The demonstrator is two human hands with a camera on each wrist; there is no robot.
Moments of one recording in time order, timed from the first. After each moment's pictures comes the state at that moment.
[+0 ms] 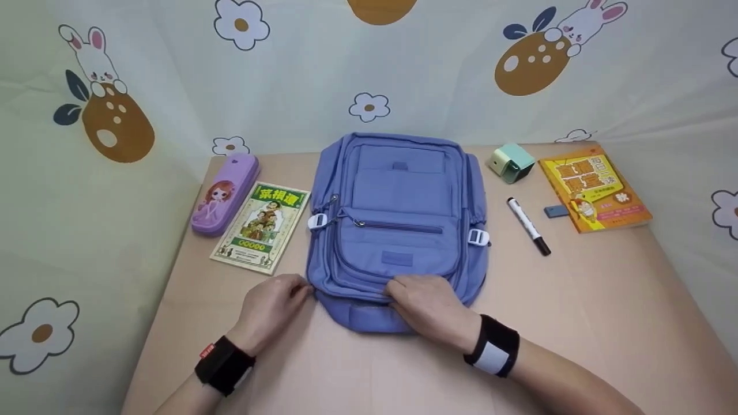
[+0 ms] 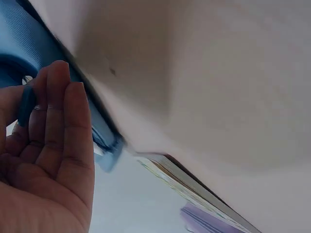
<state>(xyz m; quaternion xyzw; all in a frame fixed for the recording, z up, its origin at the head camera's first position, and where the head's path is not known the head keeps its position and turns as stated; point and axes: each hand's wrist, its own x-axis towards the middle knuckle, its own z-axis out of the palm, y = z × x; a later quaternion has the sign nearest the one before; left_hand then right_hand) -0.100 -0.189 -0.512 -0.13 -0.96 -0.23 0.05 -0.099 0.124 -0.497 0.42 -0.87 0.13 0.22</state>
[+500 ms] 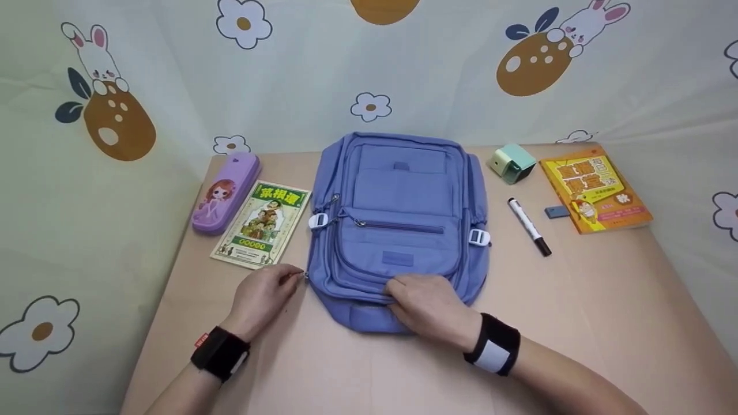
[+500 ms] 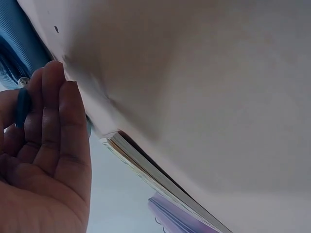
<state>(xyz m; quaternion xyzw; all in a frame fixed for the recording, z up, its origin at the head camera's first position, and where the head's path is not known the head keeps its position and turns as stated) -0.116 -0.206 -0.514 -0.08 -0.95 -0.29 0.03 -0.098 0.125 -0.488 0.41 -0.89 0.14 0.16</state>
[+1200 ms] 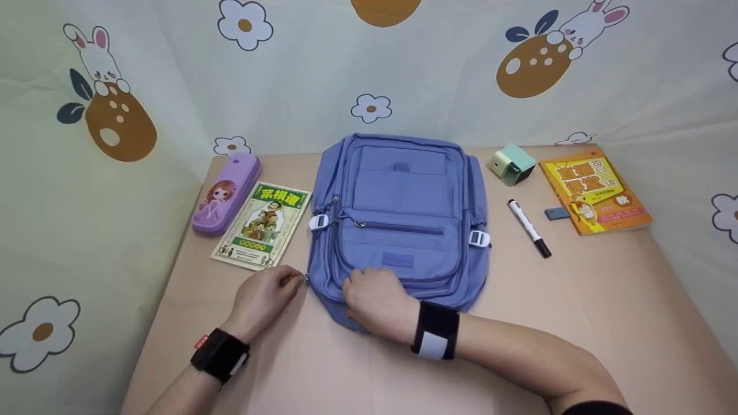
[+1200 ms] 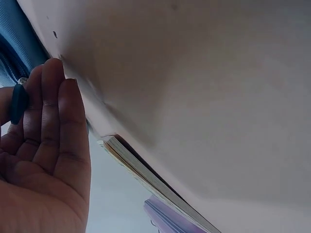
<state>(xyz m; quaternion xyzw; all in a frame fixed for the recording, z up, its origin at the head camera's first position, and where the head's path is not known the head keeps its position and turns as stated) -0.117 -0.205 -0.514 -0.06 -0.95 -0.30 0.01 -0.104 0.044 -0.470 0.41 -0.90 -0.05 0.12</state>
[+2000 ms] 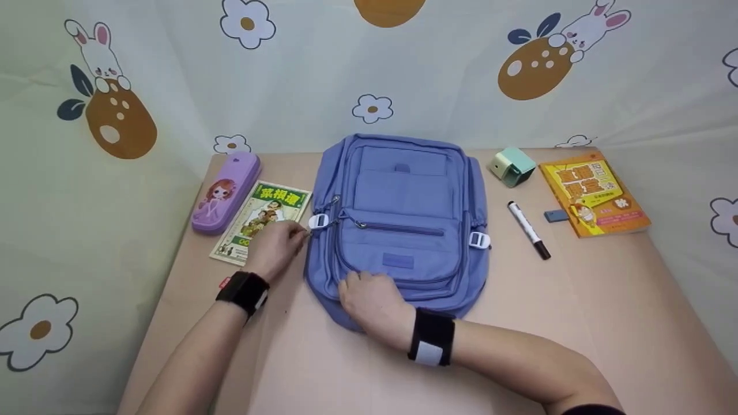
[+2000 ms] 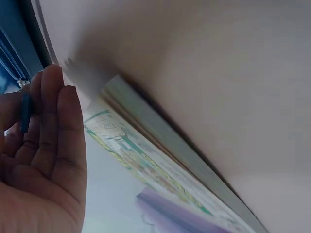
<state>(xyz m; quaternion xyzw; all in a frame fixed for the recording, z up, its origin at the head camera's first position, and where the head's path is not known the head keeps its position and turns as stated) -0.203 -0.200 -0.506 -0.07 -0.96 -0.28 0.01 -0.098 0.034 -0.485 0.40 -0.88 -0.15 0.20</state>
